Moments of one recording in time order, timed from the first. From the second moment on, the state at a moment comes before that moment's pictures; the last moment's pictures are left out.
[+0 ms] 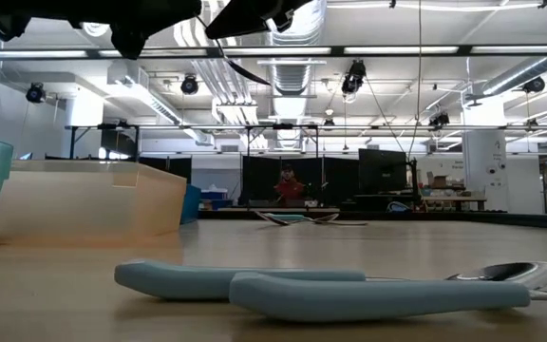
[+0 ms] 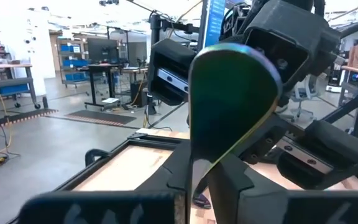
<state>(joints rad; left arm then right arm) -0.31 1.03 0.41 0.75 -0.59 0.04 0.13 1.79 1.45 -0.02 0.39 -0.30</state>
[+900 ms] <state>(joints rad) -0.30 0.88 0.43 0.34 -0.65 -0.12 0.20 1.66 1.45 -0.10 0.39 -0.19</state>
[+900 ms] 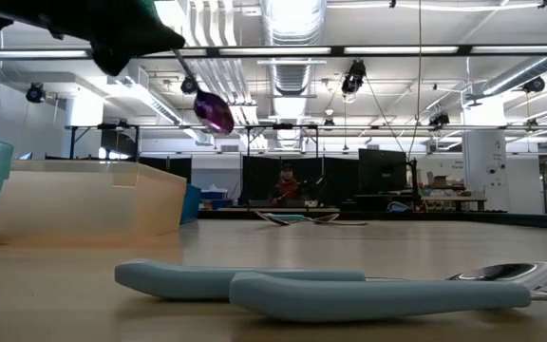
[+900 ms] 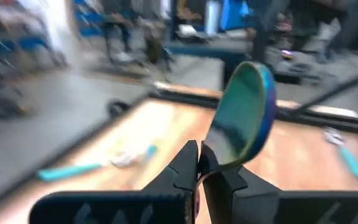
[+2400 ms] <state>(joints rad) -0.62 1.29 0.93 -0.94 0.34 -0.82 0.25 1.64 1.45 -0.92 0.23 0.52</state>
